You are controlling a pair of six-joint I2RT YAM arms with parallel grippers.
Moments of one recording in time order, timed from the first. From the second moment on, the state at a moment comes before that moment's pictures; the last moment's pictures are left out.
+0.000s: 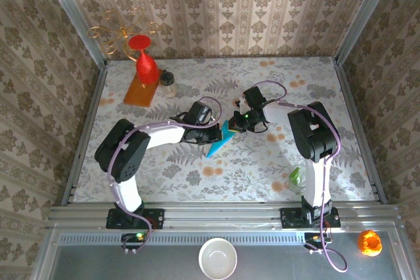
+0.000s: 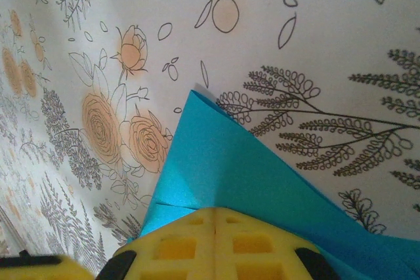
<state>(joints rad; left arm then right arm) -0.71 1.82 0.99 -0.13 0.38 -0.73 0.37 2.02 1.21 -0.31 -0.55 0.53</state>
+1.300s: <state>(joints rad) -0.70 1.85 0.96 -0.05 0.36 -0.76 0.23 2.00 1.13 -0.21 -0.59 0.61</state>
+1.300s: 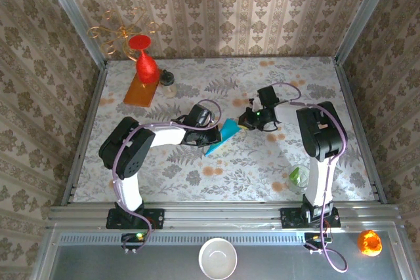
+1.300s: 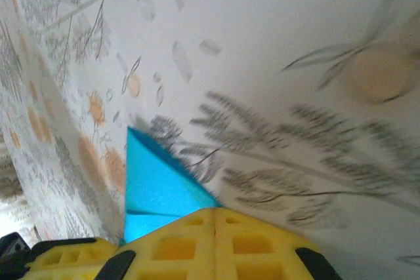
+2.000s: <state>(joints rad) -0.60 1.43 0.85 -0.14 0.29 -0.74 0.33 1.65 1.09 -0.40 -0.25 0.61</state>
